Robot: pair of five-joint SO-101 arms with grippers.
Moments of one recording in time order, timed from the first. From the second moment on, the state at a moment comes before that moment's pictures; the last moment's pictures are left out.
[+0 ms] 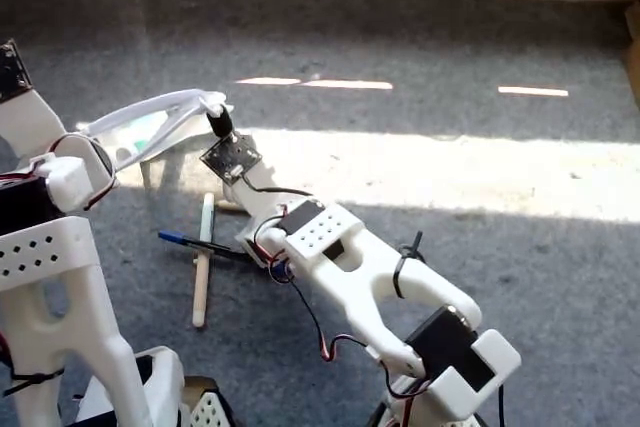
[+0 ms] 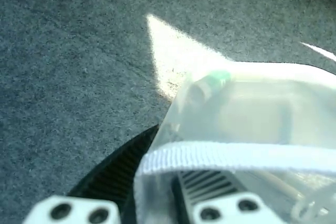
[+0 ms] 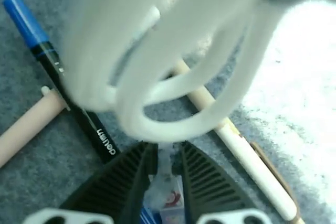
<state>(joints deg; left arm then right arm) -27.8 -34.6 24.7 72.1 15.8 -44.0 0.0 34.2 34.9 9.1</state>
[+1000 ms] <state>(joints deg) -27.8 -34.6 24.7 72.1 15.8 -43.8 -0.3 28.1 52.4 12.1</state>
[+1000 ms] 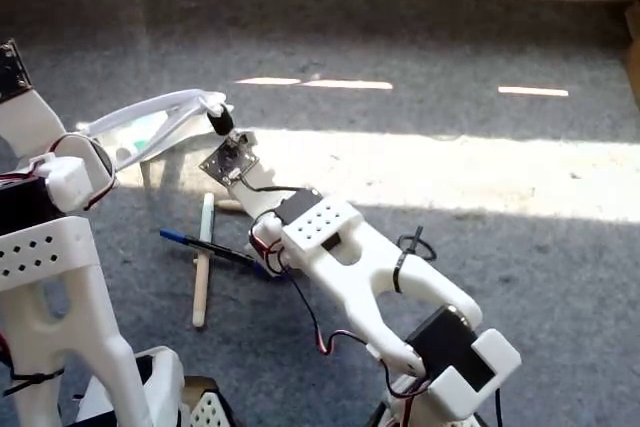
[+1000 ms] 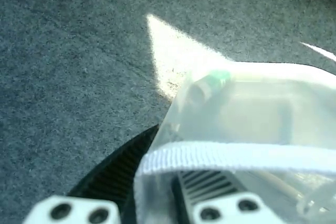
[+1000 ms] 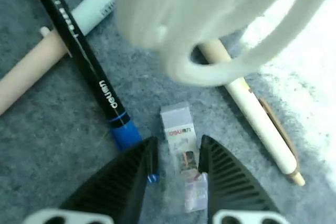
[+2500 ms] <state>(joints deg) -27.8 -34.6 24.7 72.1 15.7 -44.1 5.8 27.7 47.9 16.2</state>
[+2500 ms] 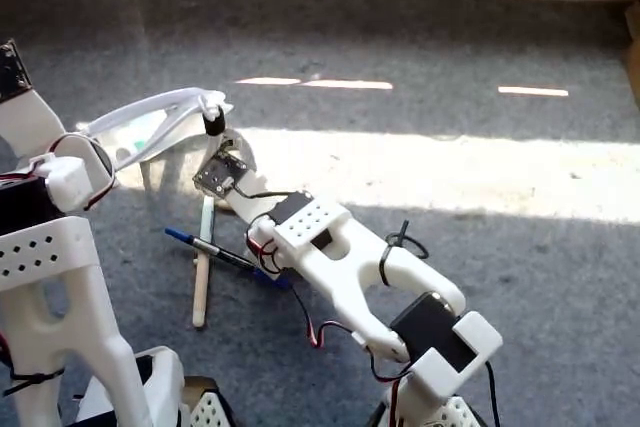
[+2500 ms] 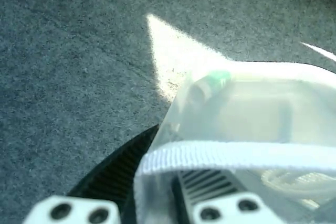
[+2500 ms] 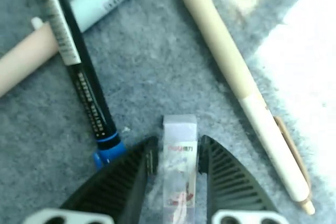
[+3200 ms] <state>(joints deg) -27.9 -34.6 24.8 72.1 15.8 -42.8 -9.3 27.7 59.3 16.3</state>
